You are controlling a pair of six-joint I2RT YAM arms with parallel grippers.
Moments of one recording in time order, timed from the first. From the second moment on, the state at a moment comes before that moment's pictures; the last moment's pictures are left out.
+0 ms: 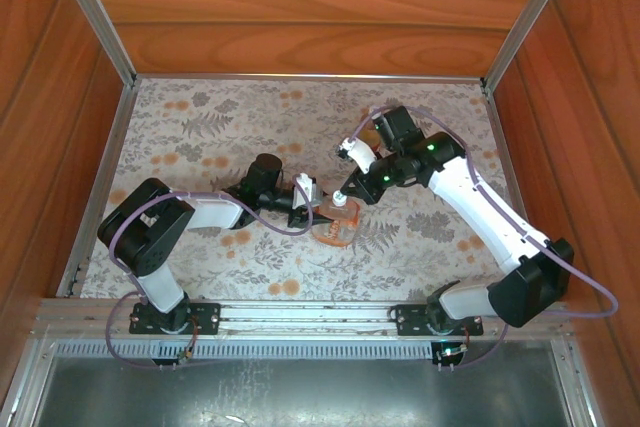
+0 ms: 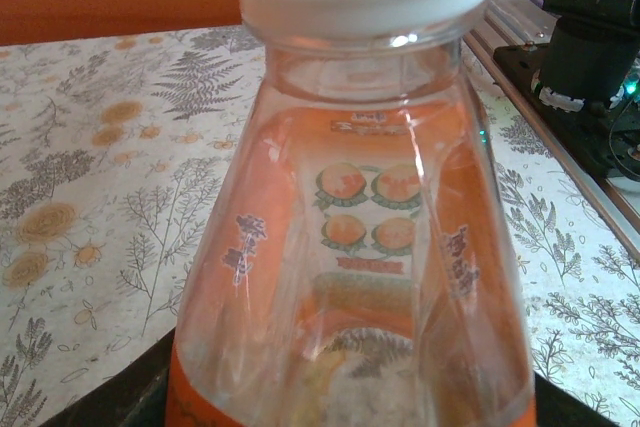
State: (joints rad) left arm -0.70 1.71 0.71 0.50 0.88 0.44; right arm 0.59 1.36 1.31 -1.05 -0.51 -0.31
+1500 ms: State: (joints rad) left arm -0.70 1.71 0.71 0.50 0.87 0.43; right arm 0.59 1.18 1.04 -0.68 -0.47 0.31
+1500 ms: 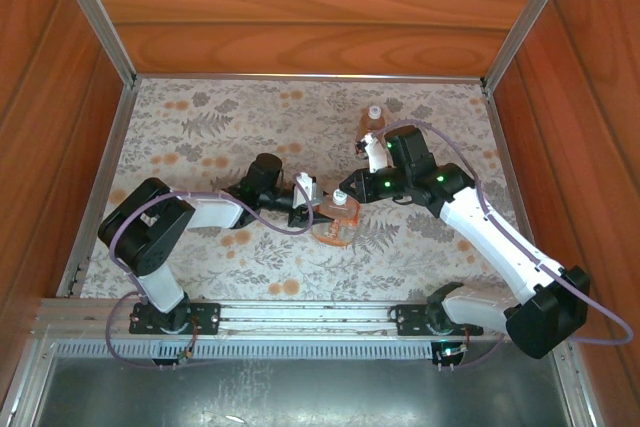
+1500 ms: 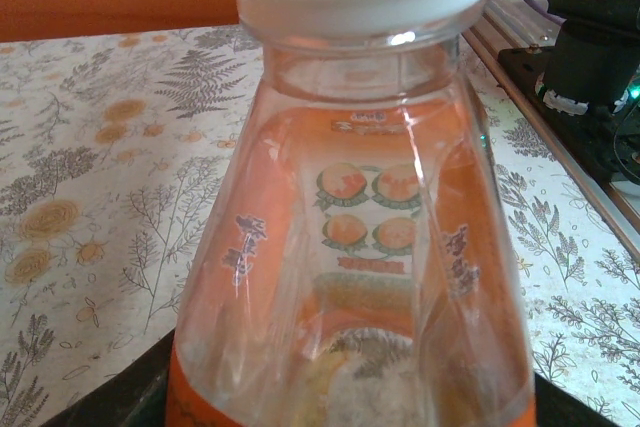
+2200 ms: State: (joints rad) left arm -0.70 1.71 0.71 0.50 0.87 0.43; right arm 0.58 1.09 1.02 -0.79 -0.53 0.30
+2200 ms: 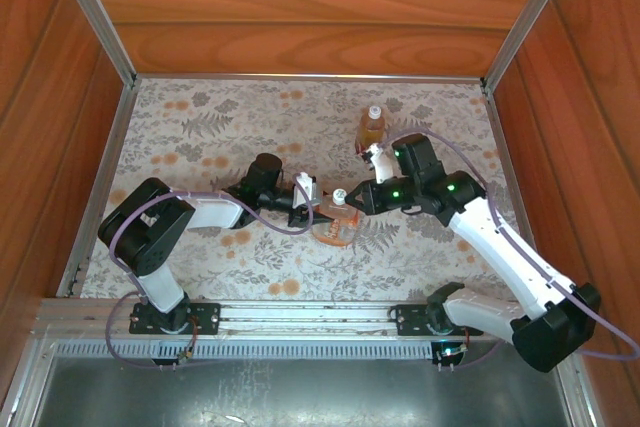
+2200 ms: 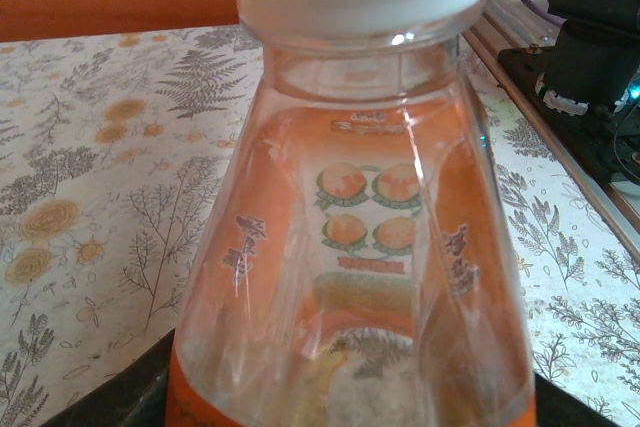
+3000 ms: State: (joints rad) left arm -0.70 1.71 0.71 0.50 0.87 0.43; right arm 0.57 1.27 1.14 -0.79 -0.52 0.22
